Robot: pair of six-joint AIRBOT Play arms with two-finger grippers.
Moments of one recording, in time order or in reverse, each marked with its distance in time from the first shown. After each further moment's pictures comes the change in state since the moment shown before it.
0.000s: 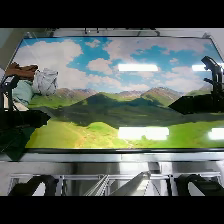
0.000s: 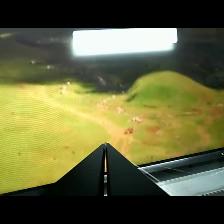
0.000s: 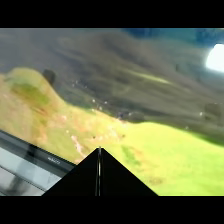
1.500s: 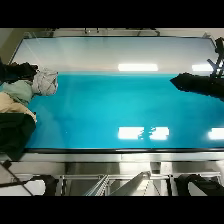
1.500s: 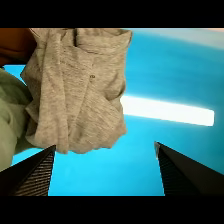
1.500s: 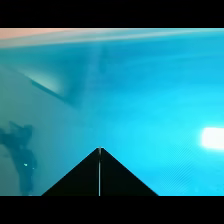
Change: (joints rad) left arm 0.230 -0.835 0.676 0.011 -0.285 0.074; right arm 0.000 -0.118 0.000 0.101 -0.460 -0.018
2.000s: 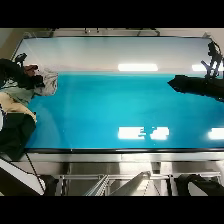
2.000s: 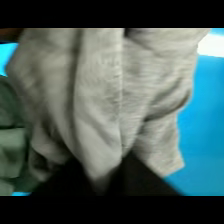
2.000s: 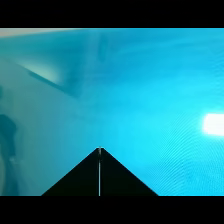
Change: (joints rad) left arm -0.002 -0.444 0.363 0.086 0.233 0.016; right arm 0.000 -0.048 0.000 0.000 -0.002 0.003
